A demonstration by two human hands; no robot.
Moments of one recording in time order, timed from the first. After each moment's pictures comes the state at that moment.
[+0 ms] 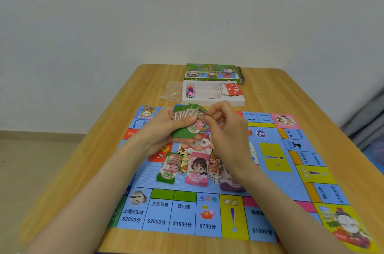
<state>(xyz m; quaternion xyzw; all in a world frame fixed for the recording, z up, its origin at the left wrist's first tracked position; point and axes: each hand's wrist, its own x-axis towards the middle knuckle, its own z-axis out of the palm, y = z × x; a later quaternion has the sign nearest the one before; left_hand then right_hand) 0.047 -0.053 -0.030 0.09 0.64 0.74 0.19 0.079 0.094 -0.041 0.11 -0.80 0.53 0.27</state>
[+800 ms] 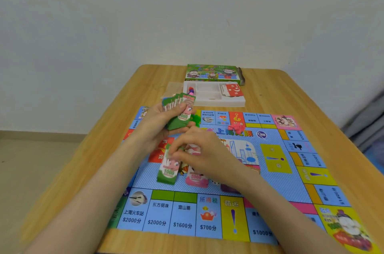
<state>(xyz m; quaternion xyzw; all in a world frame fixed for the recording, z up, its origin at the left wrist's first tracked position) 0.039 -0.057 -0.031 0.04 0.61 0.79 0.10 0.086 0.084 -0.050 0.34 -0.82 0.46 0.04</state>
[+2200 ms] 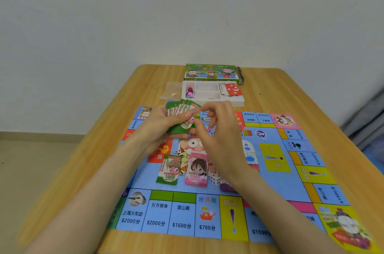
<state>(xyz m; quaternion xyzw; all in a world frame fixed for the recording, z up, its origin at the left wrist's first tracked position) 0.044 -0.054 -0.030 0.06 0.65 0.75 0.12 0.083 0.087 -0.046 0.16 -0.81 0.47 0.32</state>
